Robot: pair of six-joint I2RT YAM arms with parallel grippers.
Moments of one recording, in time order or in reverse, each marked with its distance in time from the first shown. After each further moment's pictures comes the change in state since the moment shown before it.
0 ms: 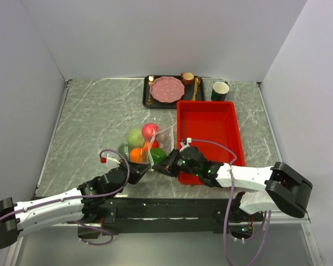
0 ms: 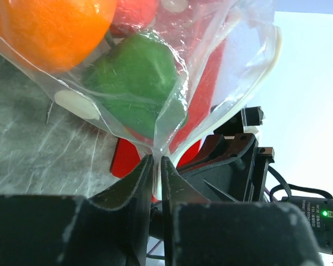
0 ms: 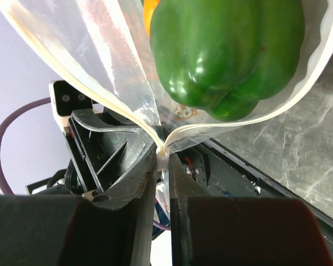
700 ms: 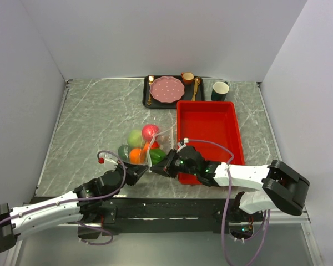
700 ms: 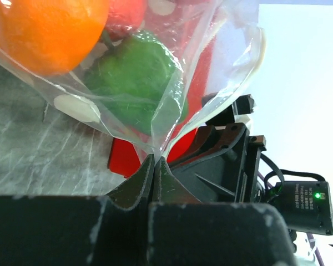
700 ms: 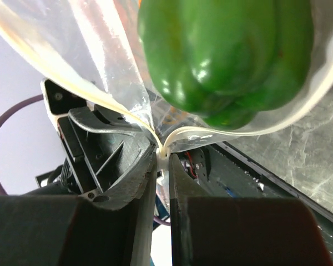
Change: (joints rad) left arm 0.000 -0.106 -0.032 -0.025 0.014 0.039; right arm 0.010 0.034 0.026 -0.003 -0.027 -0.003
